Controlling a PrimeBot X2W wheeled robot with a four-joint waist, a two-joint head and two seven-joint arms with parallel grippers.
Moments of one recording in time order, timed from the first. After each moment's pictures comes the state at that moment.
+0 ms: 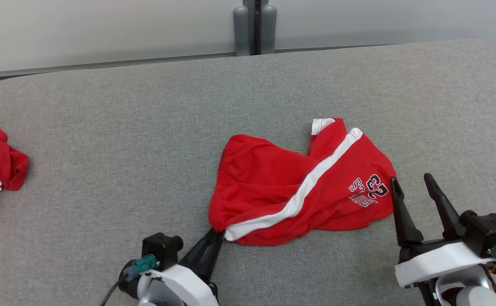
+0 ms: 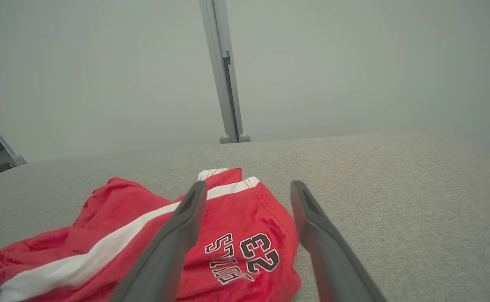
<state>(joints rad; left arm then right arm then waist) -0.12 0.07 -0.43 0.33 -0.45 -0.13 -0.05 -0.05 -0.07 0.08 0.03 0.20 0.13 -0.05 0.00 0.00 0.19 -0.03</state>
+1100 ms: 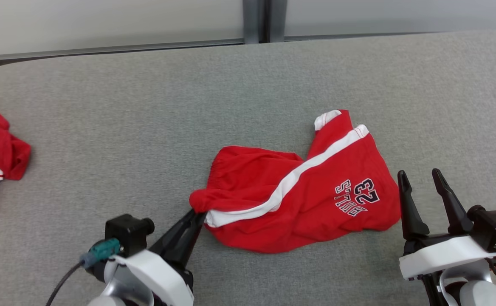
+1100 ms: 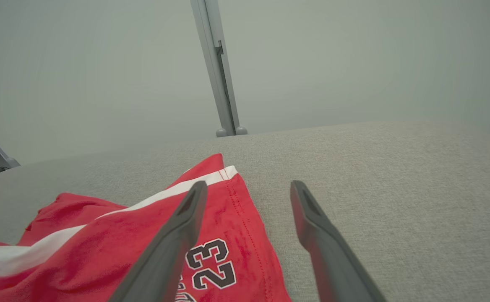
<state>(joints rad) -0.06 0.26 -0.41 -0.08 -0.57 -0.07 0.14 -0.07 -0.05 0.04 0.05 0.21 0.13 -0.05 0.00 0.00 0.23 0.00</state>
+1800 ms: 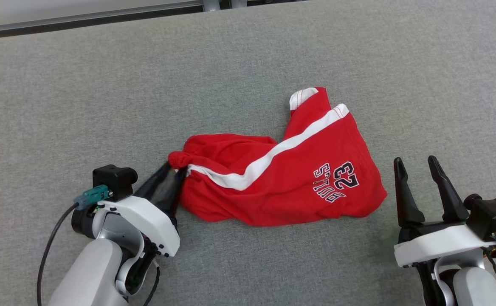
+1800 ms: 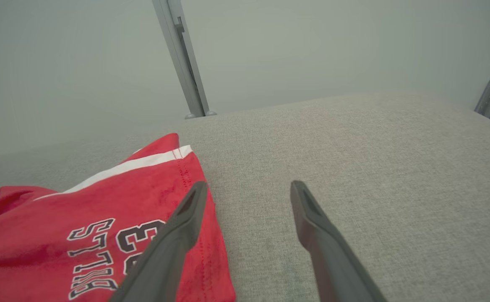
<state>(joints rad) -0.36 0.21 -0.38 0.34 -0.58 -0.09 0.07 -0.13 -0.05 0.05 0.10 0.23 0.13 -0.09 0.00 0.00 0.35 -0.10</state>
